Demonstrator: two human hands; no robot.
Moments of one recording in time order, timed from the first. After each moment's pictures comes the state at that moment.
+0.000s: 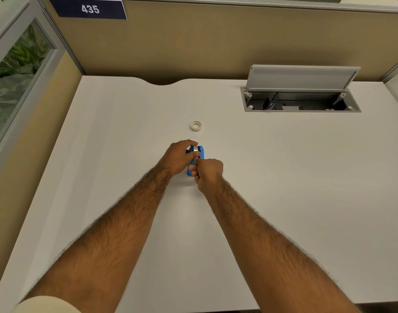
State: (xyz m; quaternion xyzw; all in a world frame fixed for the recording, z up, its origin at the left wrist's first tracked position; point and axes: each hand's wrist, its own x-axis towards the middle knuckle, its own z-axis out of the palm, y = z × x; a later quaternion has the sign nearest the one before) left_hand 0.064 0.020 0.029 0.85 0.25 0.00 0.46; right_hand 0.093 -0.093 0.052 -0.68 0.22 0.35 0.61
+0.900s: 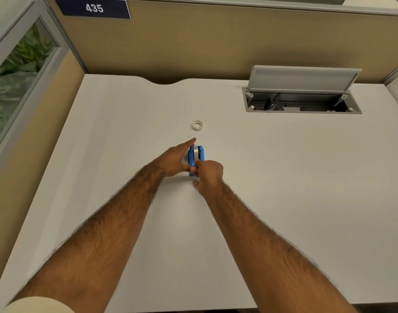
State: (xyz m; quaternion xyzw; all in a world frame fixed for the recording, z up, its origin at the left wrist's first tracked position) left_hand 0.046 0.038 0.024 0.90 0.17 -0.12 0.38; right_hand 0.082 -0.096 0.052 -0.69 0.22 0.34 0.60
